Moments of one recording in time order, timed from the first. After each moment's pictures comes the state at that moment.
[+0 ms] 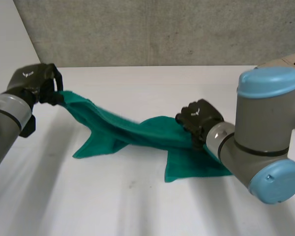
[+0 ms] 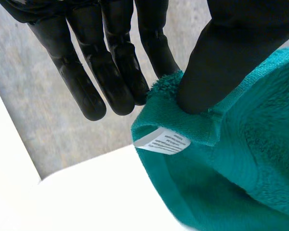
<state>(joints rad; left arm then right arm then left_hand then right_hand) 4.53 -1.76 -1.60 3.28 -1.47 3.17 2.14 -1.10 1.35 0.17 1.54 2.60 1.15 1.20 1.20 1.20 0.96 0.58 0.59 0.61 0.61 0.41</state>
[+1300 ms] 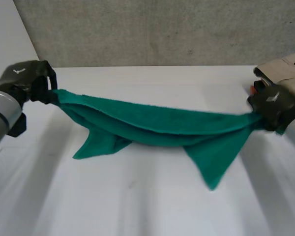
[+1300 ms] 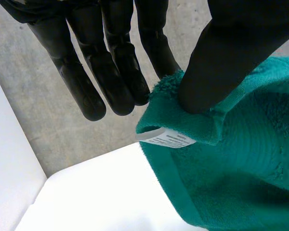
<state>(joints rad) 4.57 -1.67 -1.56 3.13 -1.43 3.19 1.62 -1.43 1.65 0.00 1.26 2.44 1.15 1.20 1.20 1.20 0.96 1.10 1.18 1.18 1.20 1.00</state>
